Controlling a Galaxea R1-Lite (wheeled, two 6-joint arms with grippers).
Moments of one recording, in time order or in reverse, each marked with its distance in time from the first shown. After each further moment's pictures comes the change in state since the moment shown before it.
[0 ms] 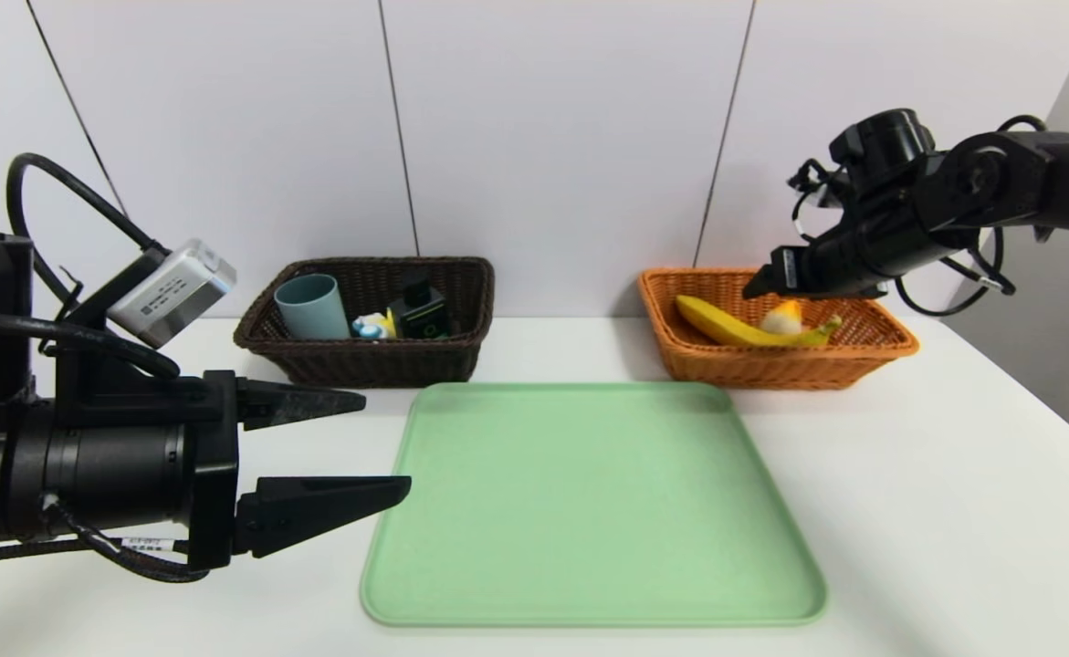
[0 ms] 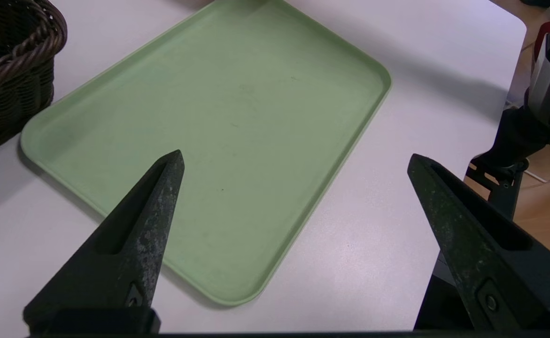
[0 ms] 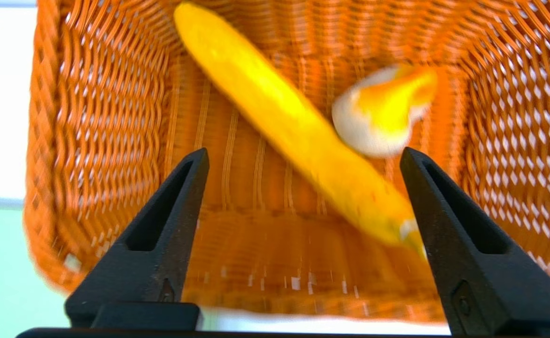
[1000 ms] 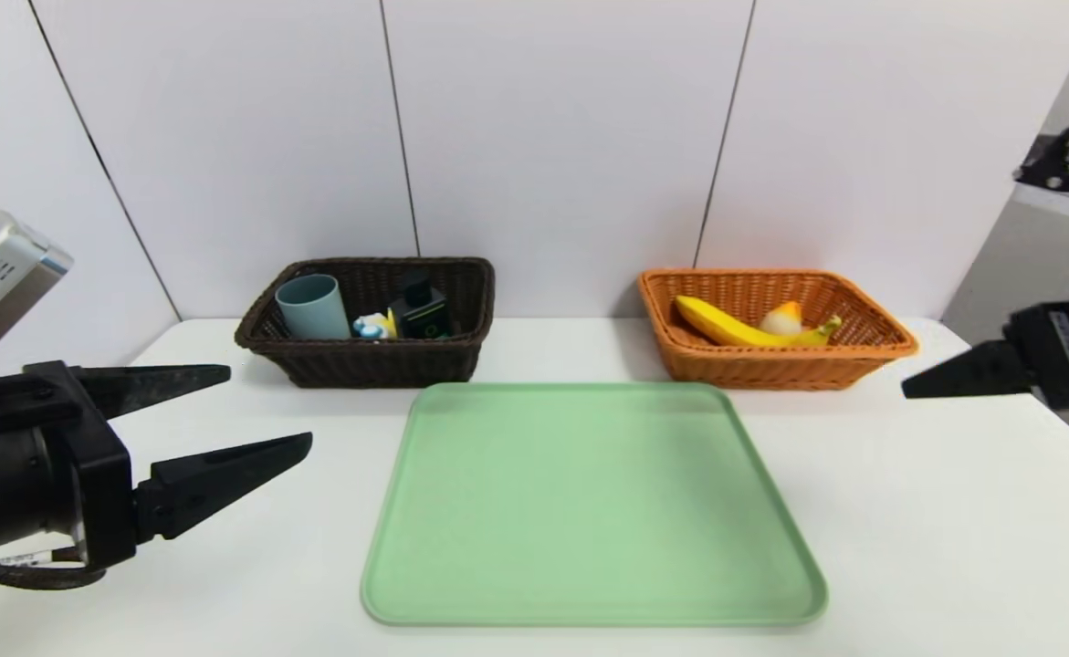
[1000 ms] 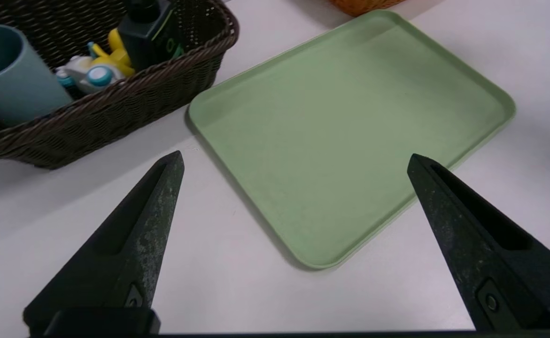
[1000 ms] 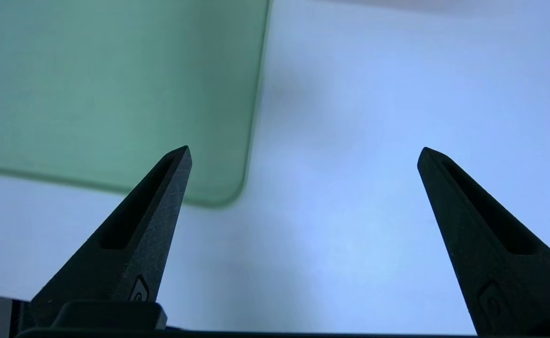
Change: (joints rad) left arm 0.008 -0.205 0.012 0.100 0.387 -0.003; right arm 0.164 -0.705 0.481 0.321 -0.059 0.041
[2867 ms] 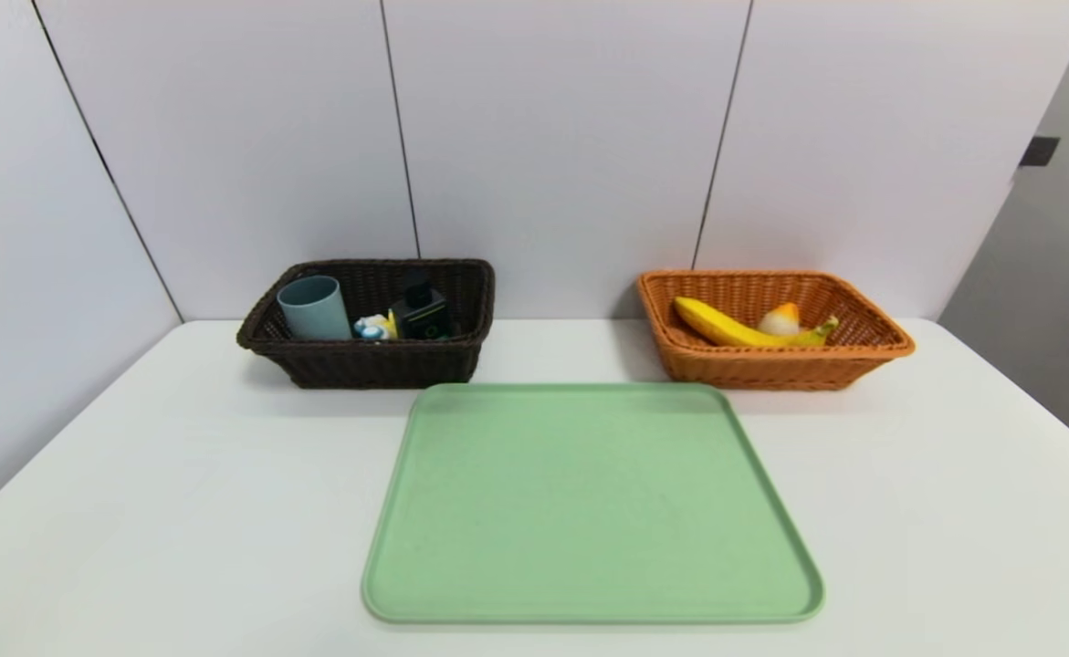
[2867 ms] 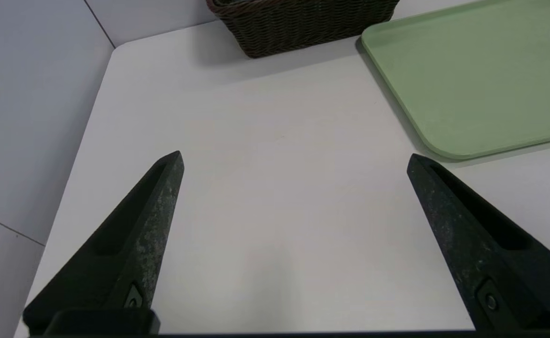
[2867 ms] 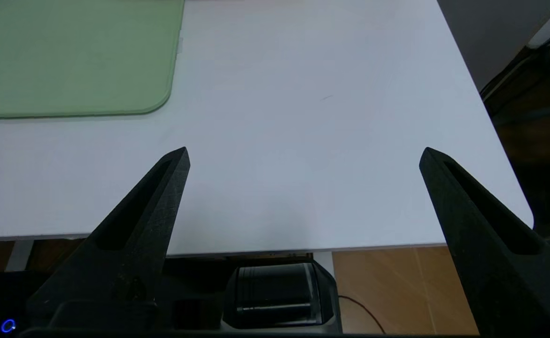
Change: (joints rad) left arm 0.459 -0.742 0.293 0.307 0.057 0.123; right arm -0.258 -1.094 0.482 0.097 -0.014 -0.128
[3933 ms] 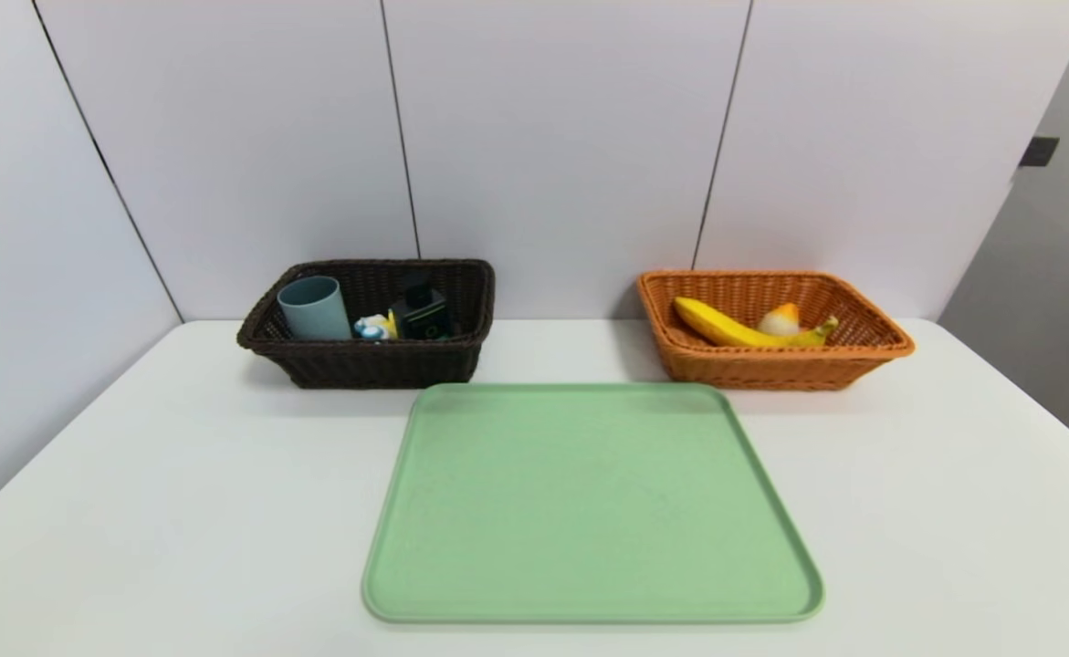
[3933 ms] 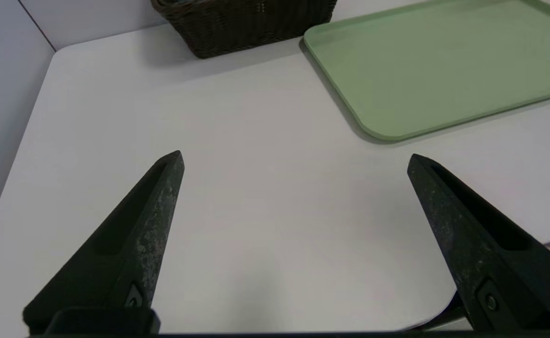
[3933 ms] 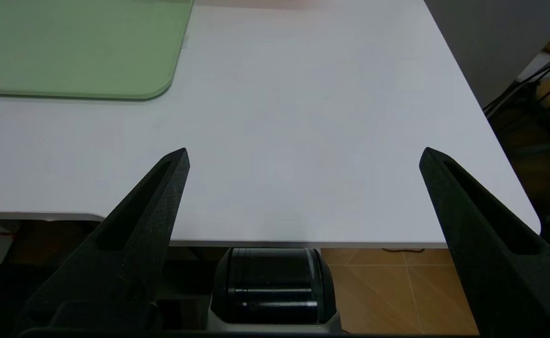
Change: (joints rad) left arm -0.046 -0.117 -0.032 0.139 -0.091 -0.045; right arm -0.013 -0.206 0.120 -0.017 0.028 -0.061
